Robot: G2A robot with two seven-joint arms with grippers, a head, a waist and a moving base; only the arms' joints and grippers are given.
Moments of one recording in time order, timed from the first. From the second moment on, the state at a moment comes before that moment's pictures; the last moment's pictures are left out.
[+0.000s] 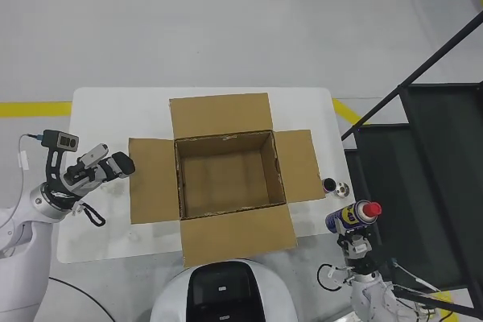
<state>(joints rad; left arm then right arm) 1.39 -1.04 -1.65 -1.65 -0.61 -0.25 -1.08 -1.76 -1.24 1.54 -1.03 -1.37 -0.36 -1.25</state>
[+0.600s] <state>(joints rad) 1.39 -1.04 -1.65 -1.65 -0.61 -0.25 -1.08 -1.42 -1.28 1.41 -0.49 -1.40 -0.33 -1.48</state>
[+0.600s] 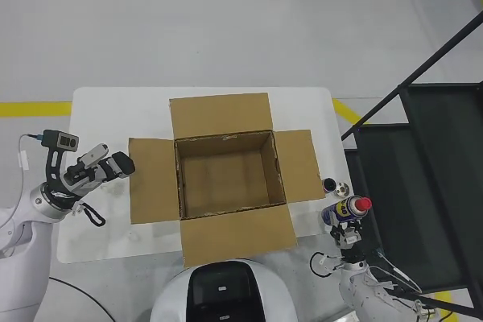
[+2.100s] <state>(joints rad) 1.39 -1.04 -1.65 -1.65 -0.61 -0.25 -1.08 -1.27 -1.33 1.34 -0.24 -1.30 -0.29 -1.45</state>
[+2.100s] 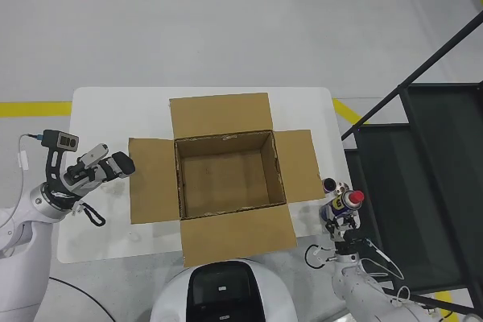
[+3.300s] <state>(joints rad) 1.39 -1.04 -1.65 -1.65 -0.61 -0.25 -1.08 -1.57 -1.24 1.37 -0.66 -1.29 -0.31 -1.51</state>
